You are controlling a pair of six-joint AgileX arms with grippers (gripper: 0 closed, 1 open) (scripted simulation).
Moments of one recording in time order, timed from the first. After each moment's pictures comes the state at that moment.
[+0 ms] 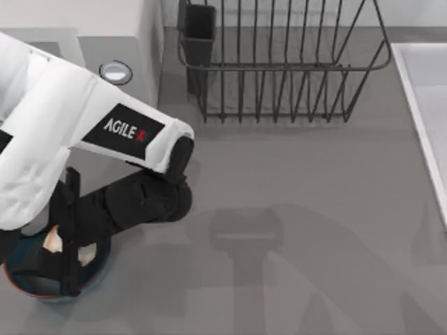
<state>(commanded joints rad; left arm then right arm) -0.53 2.34 1.31 -1.52 -0.76 -2.63 0.00 0.00 0.00 0.00 0.00 0.00</state>
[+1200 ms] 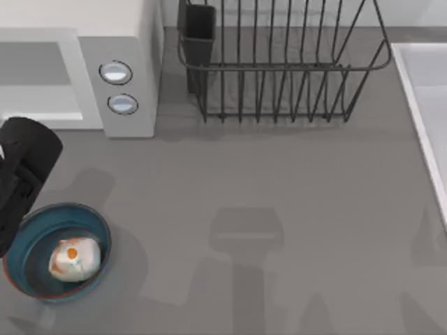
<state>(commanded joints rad) -0.25 1.46 0.72 -0.82 -0.50 -1.71 0.00 0.00 0.00 0.00 0.00 0.00</state>
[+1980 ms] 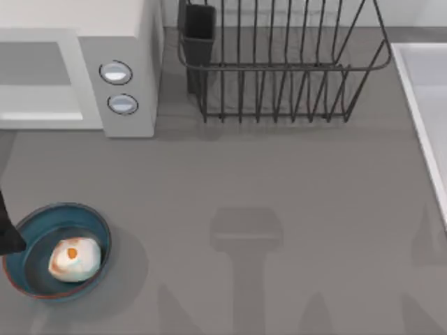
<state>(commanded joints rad) -0.01 0.17 0.07 -0.07 -0.07 -0.18 0.00 0.00 0.00 0.00 0.00 0.00</state>
